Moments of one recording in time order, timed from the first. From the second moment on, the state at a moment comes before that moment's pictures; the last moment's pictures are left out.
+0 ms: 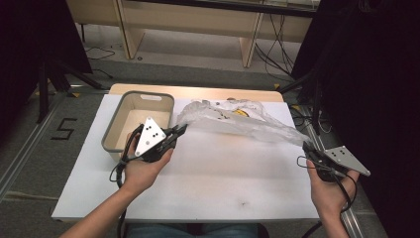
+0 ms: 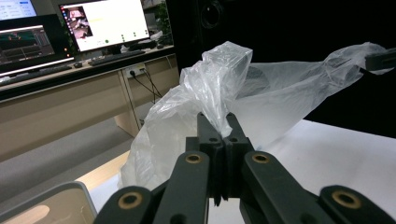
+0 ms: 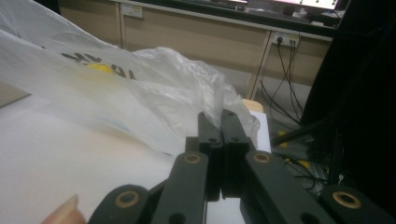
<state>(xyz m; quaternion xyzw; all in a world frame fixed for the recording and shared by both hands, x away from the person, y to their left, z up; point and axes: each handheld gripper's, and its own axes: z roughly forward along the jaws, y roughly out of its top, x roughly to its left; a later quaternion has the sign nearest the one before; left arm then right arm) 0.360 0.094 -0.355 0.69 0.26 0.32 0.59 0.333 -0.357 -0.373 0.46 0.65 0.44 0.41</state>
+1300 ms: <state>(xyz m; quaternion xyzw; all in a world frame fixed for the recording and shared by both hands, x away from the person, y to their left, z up) 0.346 0.076 -0.319 0.67 0.23 0.31 0.64 0.330 -0.360 -0.368 0.46 0.64 0.44 0.42</state>
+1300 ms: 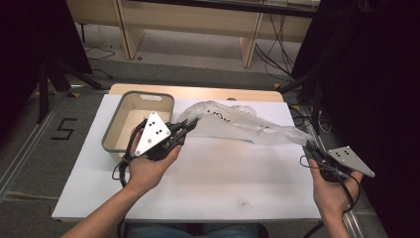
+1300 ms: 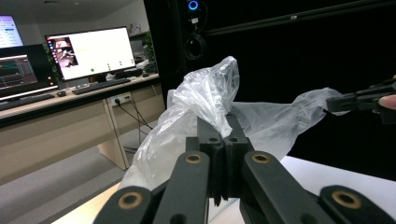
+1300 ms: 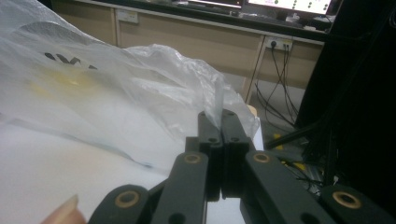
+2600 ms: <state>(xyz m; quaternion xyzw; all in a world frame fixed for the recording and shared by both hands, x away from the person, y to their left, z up) 0.395 0.080 -0.325 0.66 0.27 0.34 0.61 0.350 -0.354 -0.339 0.45 0.61 0.46 0.46</state>
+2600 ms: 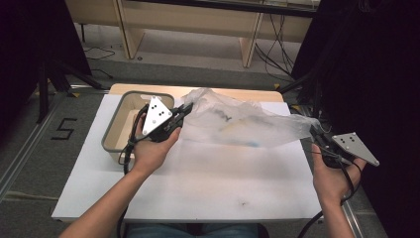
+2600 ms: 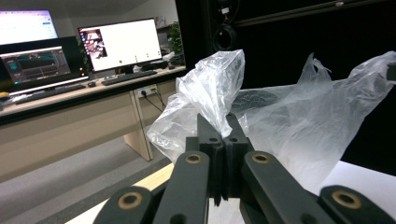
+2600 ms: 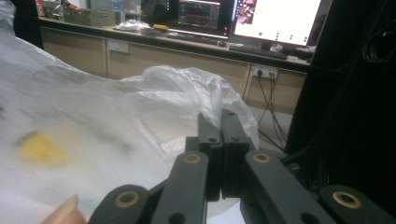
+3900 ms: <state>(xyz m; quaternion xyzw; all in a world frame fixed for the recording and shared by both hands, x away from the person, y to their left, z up) 0.470 0.077 -0.359 0.69 0.36 0.33 0.54 0.421 -0.326 -0.373 0.47 0.62 0.44 0.44</state>
